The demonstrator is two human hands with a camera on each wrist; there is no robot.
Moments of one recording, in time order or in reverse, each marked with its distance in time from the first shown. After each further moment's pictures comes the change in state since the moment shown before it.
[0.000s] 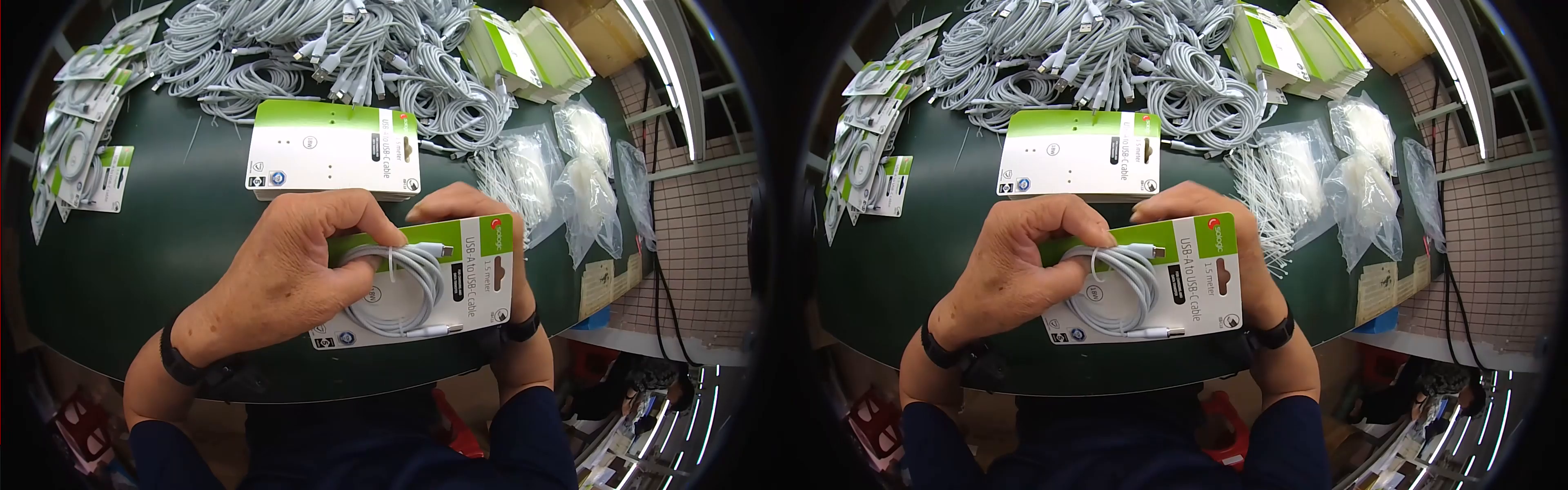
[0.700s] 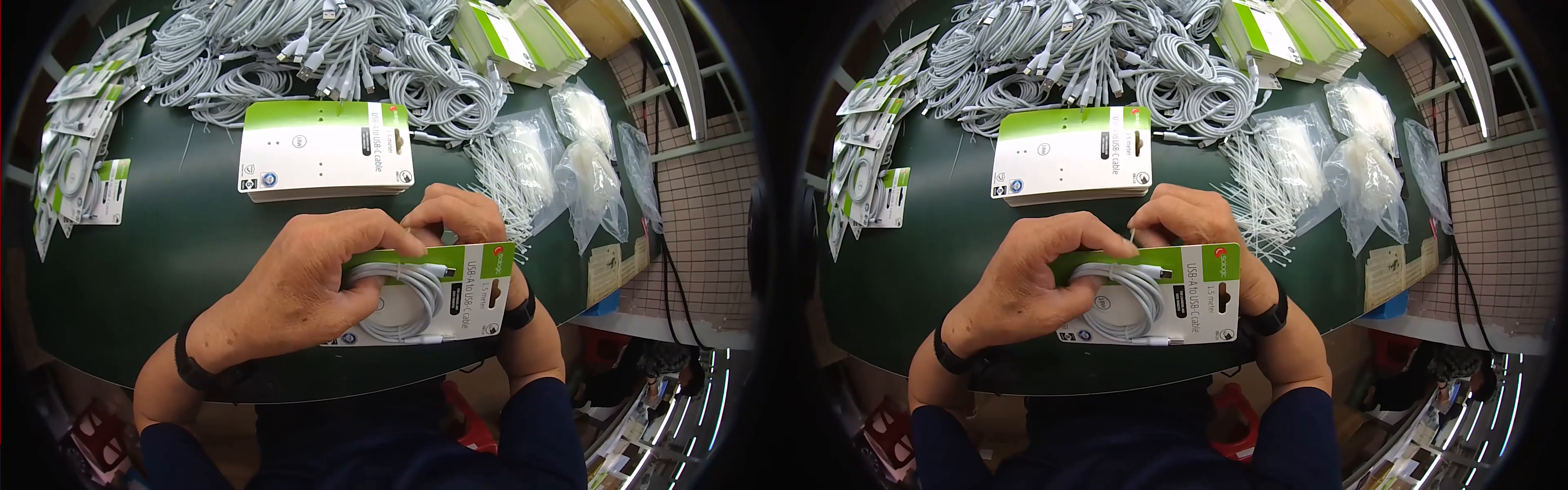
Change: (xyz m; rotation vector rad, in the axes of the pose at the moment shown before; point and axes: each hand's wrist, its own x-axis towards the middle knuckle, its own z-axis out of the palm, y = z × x) left_hand 0.001 -0.006 0.011 0.183 -0.144 0.169; right_hand 0.005 0.013 0.007 -0.212 -0.165 -0.290
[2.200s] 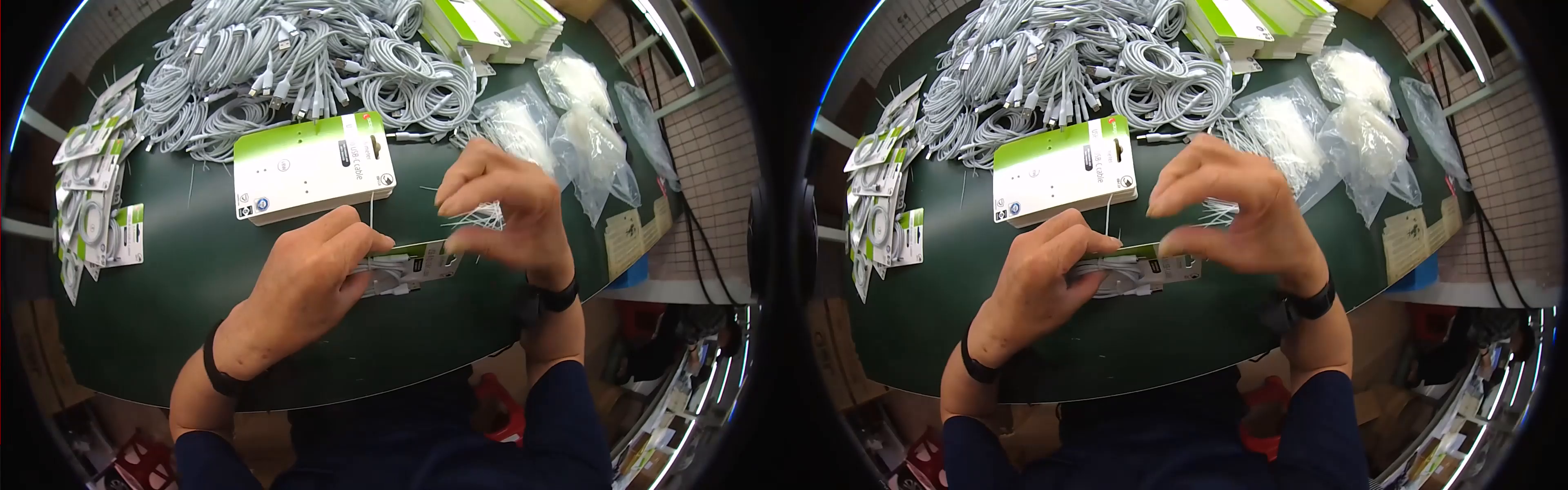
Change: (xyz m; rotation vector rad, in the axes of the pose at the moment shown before) left_hand 0.008 -0.008 0.008 0.516 0.085 0.202; right_hand 0.004 -0.018 -0.053 0.036 0.115 -0.194
